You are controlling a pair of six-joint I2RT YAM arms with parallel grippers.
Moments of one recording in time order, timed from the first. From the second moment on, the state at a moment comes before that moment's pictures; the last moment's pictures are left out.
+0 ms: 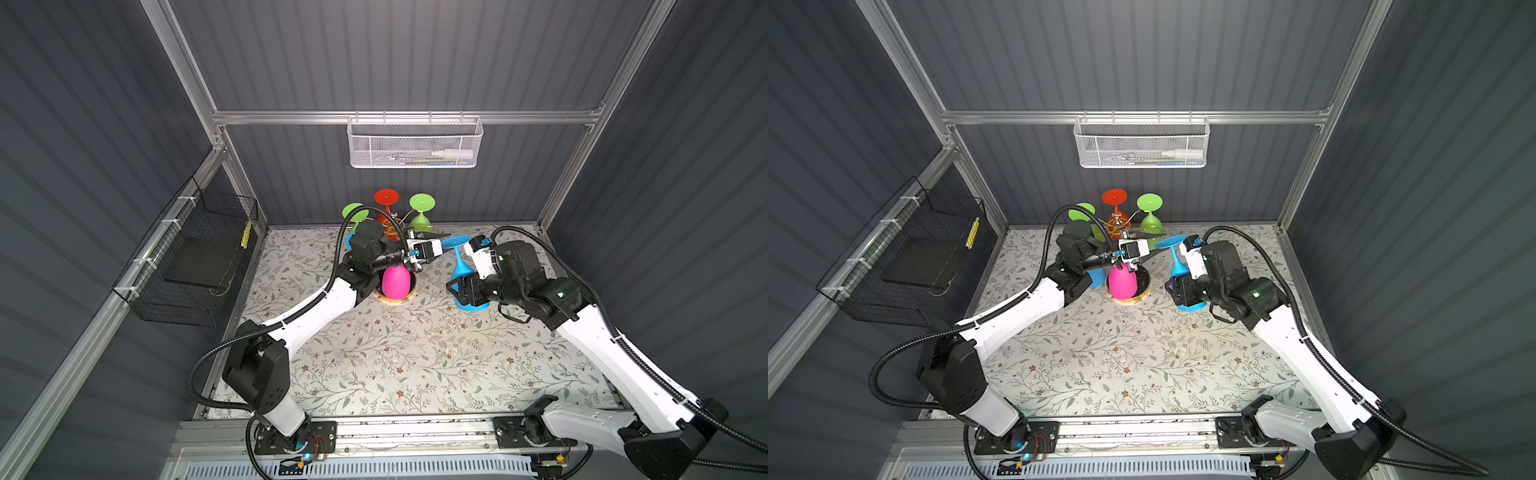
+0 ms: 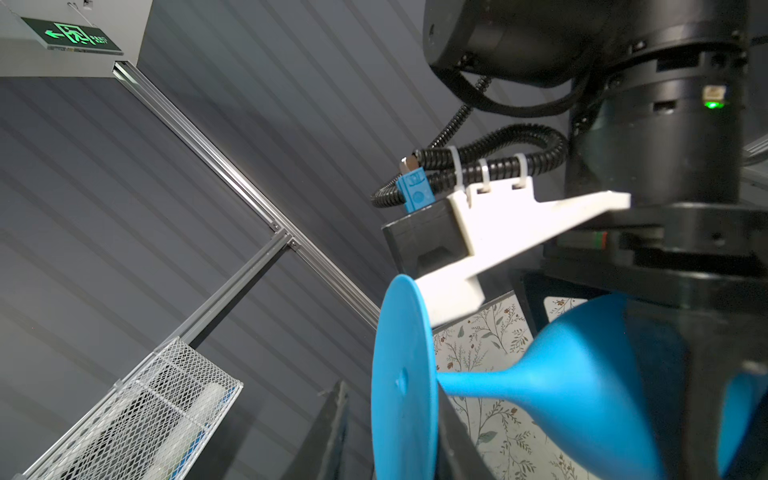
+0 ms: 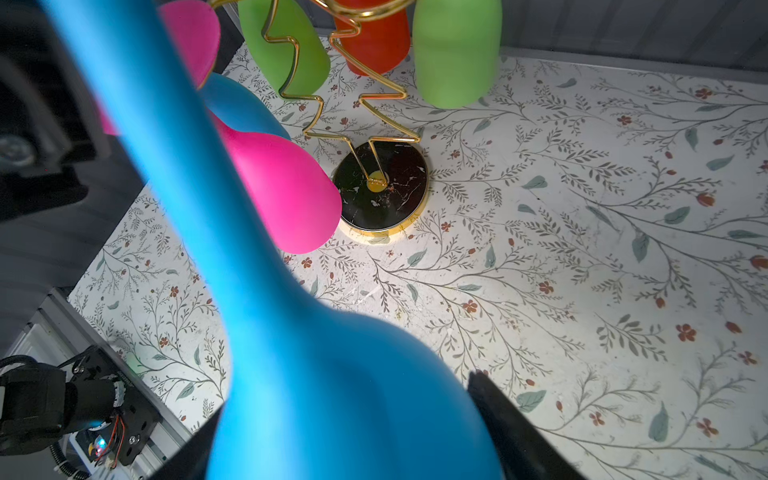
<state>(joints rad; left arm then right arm) -0.67 1.62 1.34 0.43 0.74 0.67 0.54 1.16 1.25 -0.78 -0.13 0.22</state>
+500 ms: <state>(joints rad) -0.67 1.62 1.34 0.42 0.76 0.70 0.55 1.16 1.27 -0.78 -0.13 0.24</state>
